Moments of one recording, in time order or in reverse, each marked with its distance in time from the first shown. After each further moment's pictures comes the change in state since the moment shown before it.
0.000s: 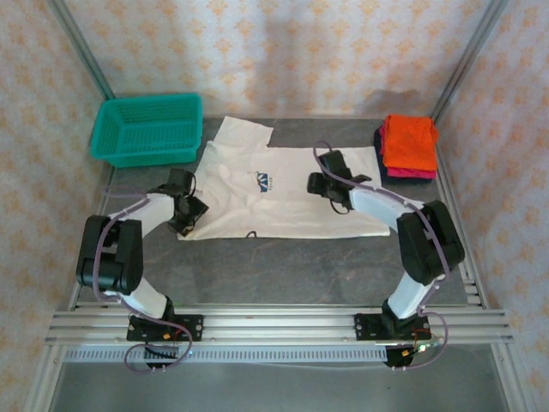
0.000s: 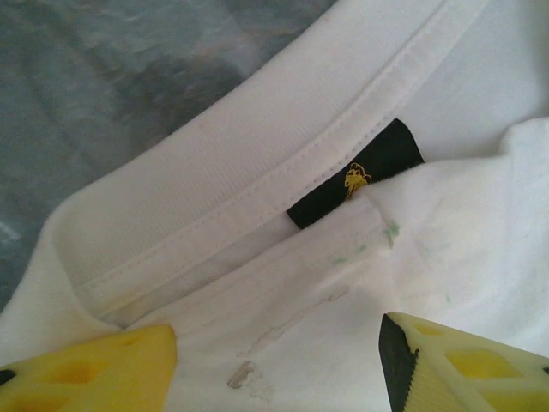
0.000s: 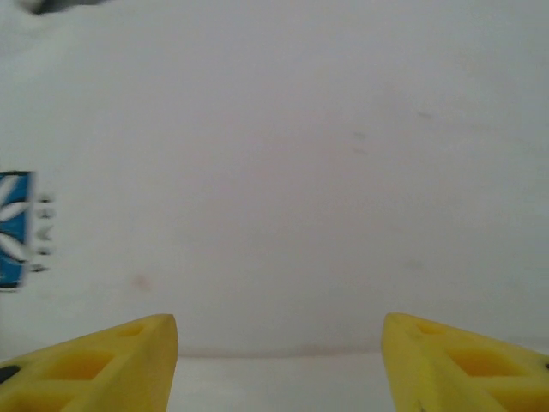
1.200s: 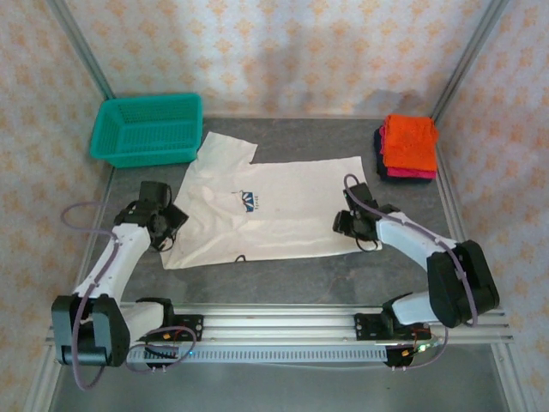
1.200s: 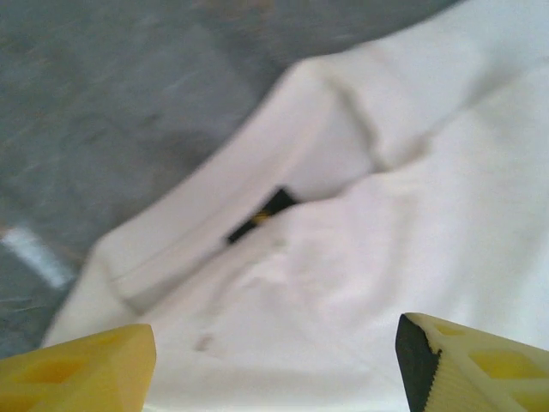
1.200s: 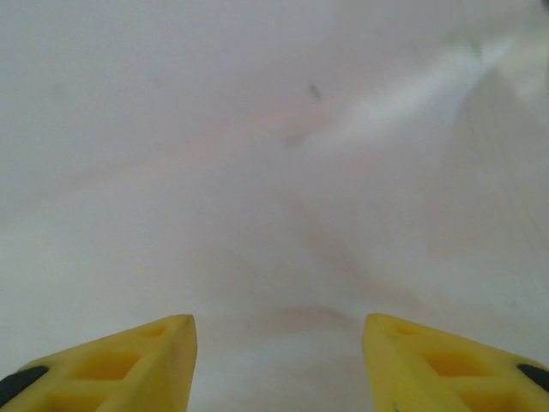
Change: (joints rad) left arm 0.061 -0.425 -0.059 -0.264 -0.077 0.083; right arm -0.072 -0.294 -0.315 -0.206 -0.095 0.082
